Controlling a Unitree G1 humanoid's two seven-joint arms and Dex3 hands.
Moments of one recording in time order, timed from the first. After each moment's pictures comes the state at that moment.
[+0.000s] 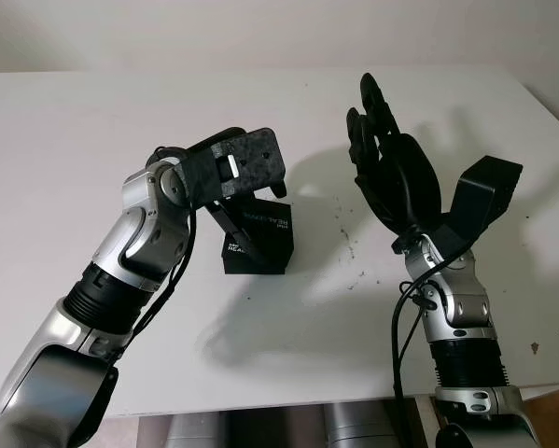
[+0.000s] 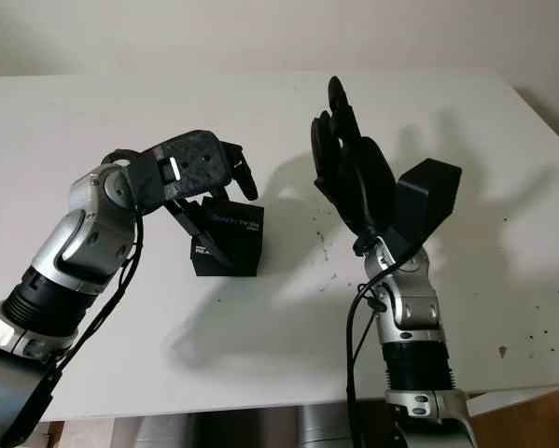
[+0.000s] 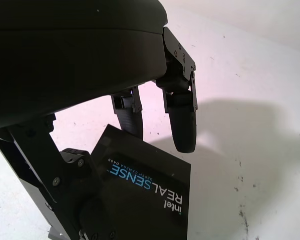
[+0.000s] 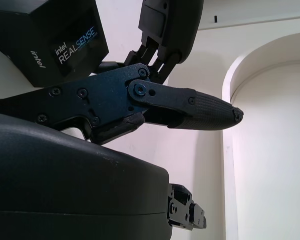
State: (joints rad) left arm -0.82 0.39 -0.33 0.06 0.49 0.65 -0.56; right arm -0.49 -0.13 -0.08 0.16 0.19 0.10 0.30
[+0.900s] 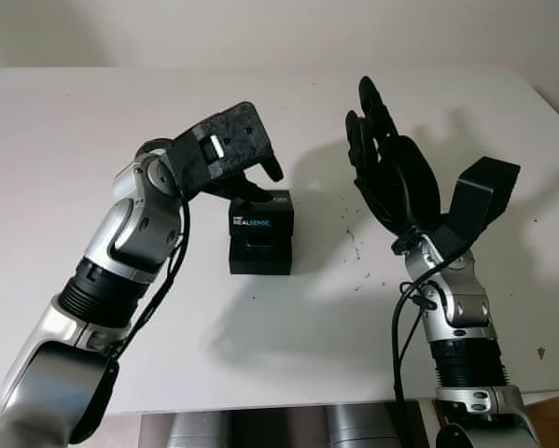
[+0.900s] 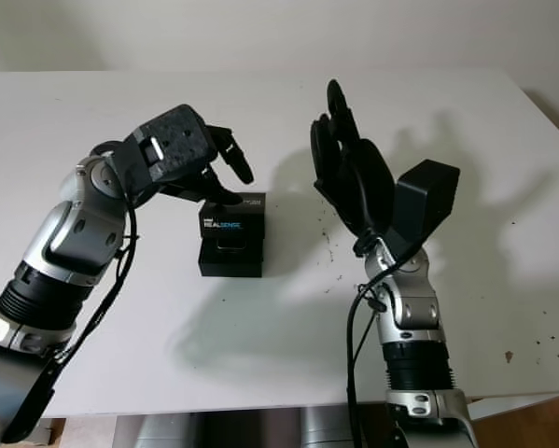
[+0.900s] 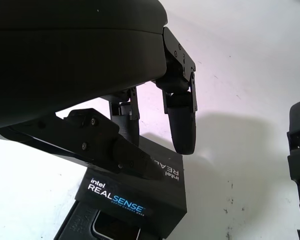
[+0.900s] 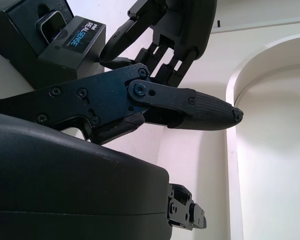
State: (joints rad) left arm -0.82 0.39 -0.29 0.03 0.42 0.70 -0.51; right arm -0.49 -0.14 -0.08 0.18 0.20 0.09 0.31
